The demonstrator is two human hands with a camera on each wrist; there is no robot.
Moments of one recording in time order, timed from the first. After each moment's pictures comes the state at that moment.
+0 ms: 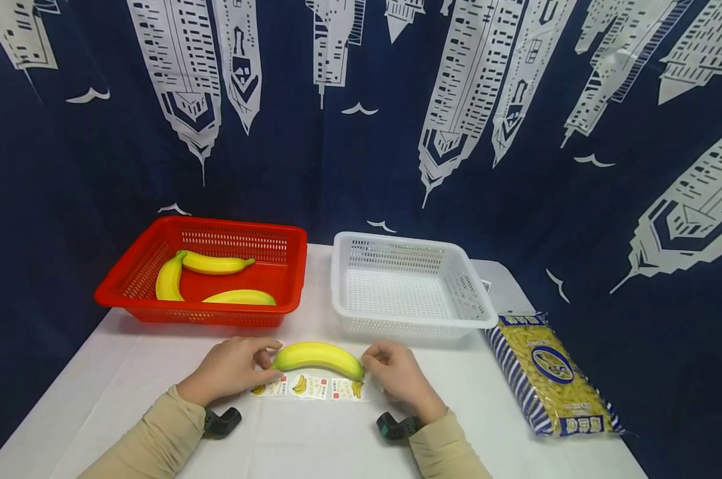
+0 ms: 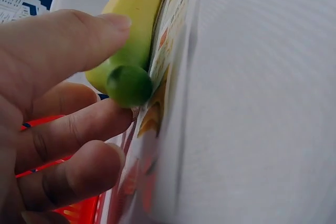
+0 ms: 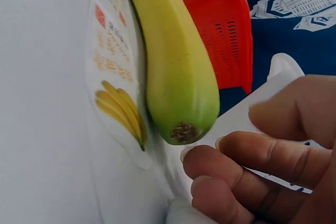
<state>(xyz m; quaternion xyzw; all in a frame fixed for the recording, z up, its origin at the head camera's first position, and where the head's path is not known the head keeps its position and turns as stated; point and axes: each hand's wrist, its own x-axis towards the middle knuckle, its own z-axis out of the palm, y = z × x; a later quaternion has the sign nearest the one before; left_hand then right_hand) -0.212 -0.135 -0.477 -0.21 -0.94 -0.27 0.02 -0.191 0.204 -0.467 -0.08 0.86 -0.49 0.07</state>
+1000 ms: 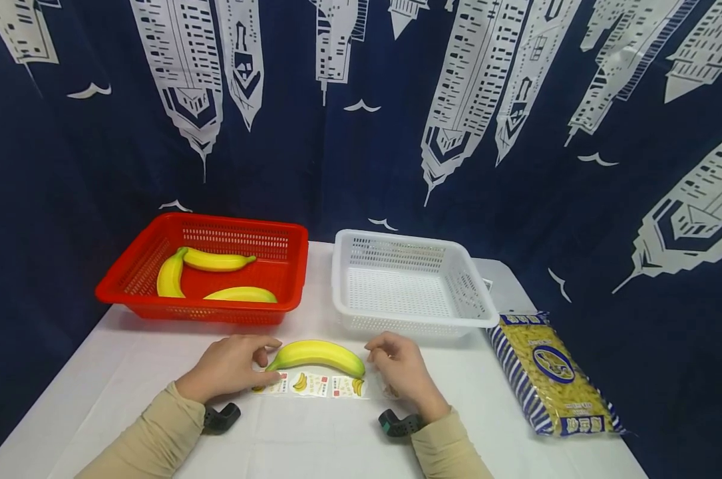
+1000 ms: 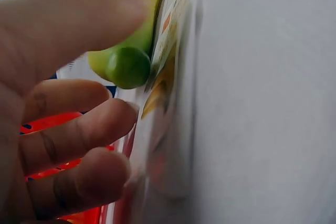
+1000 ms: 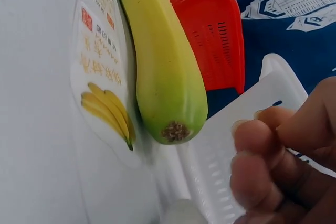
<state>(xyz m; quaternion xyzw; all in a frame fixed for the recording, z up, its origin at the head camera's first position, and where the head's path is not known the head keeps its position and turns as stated) -0.208 -0.137 -0.471 -0.20 -0.95 -0.24 -0.01 -0.193 0.203 -0.461 -0.10 0.87 -0.48 -0.03</state>
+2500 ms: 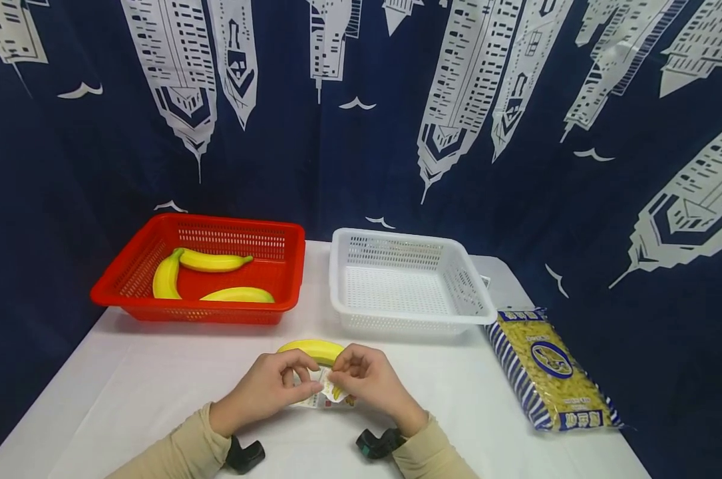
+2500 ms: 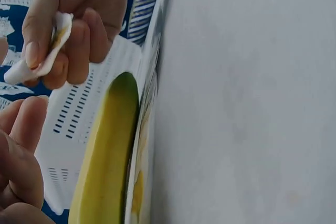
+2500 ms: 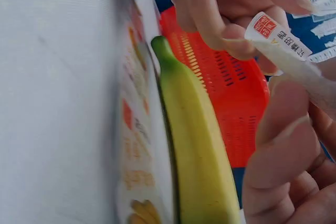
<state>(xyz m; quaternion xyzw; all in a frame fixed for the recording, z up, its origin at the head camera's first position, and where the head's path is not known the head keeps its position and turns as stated) -0.171 -0.080 -0.470 -0.31 -0.80 -0.52 0.01 -0.173 0.164 -0.462 -0.25 0.75 -0.60 0.08</state>
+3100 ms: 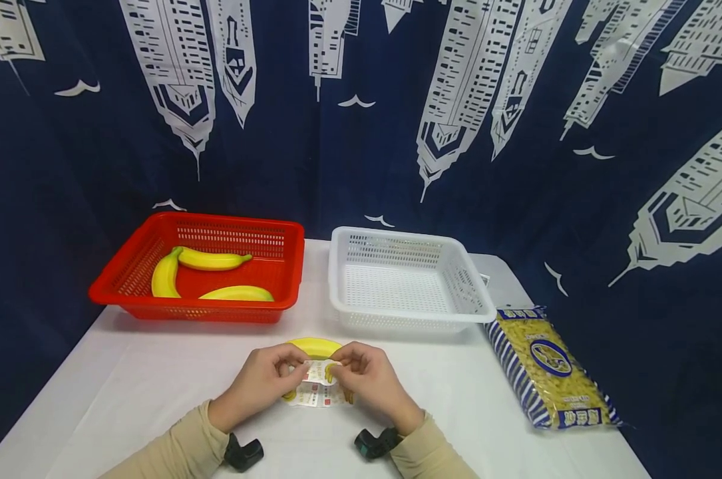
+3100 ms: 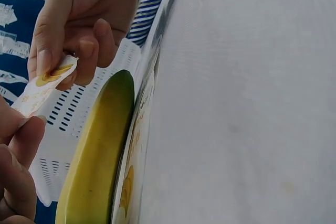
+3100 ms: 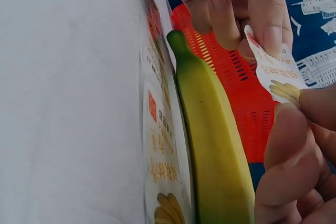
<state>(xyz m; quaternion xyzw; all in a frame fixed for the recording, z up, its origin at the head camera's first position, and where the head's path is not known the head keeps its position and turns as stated) -0.179 -0.081 -0.479 -0.25 -0.81 -0.52 0.06 -0.176 0.162 -0.468 -0.24 0.78 -0.58 0.02</state>
